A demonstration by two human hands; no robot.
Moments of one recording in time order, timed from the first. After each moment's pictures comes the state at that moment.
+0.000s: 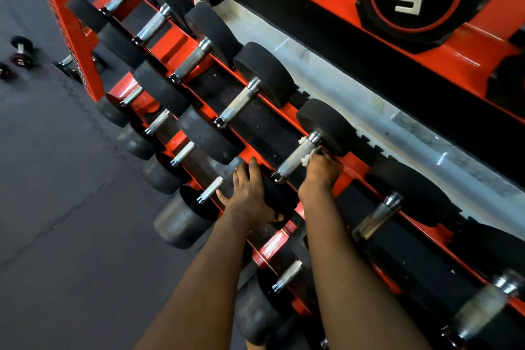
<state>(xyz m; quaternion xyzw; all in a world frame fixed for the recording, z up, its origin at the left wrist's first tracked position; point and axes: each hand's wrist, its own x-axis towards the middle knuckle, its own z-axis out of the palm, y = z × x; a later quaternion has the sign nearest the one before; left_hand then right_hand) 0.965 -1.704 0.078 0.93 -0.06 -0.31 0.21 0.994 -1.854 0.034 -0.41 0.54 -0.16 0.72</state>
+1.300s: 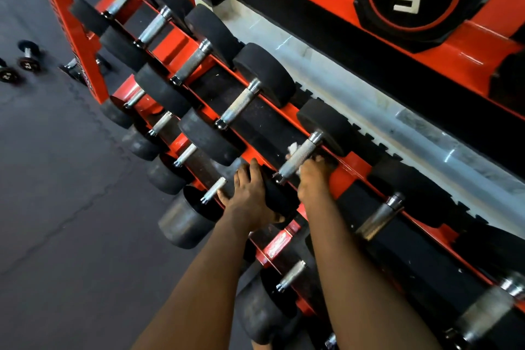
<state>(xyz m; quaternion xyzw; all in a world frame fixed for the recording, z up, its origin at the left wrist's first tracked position) 0.965 -1.708 0.080 0.93 -0.06 -0.32 0.18 0.992 -1.850 0.024 -0.46 0.48 -0.05 0.74</state>
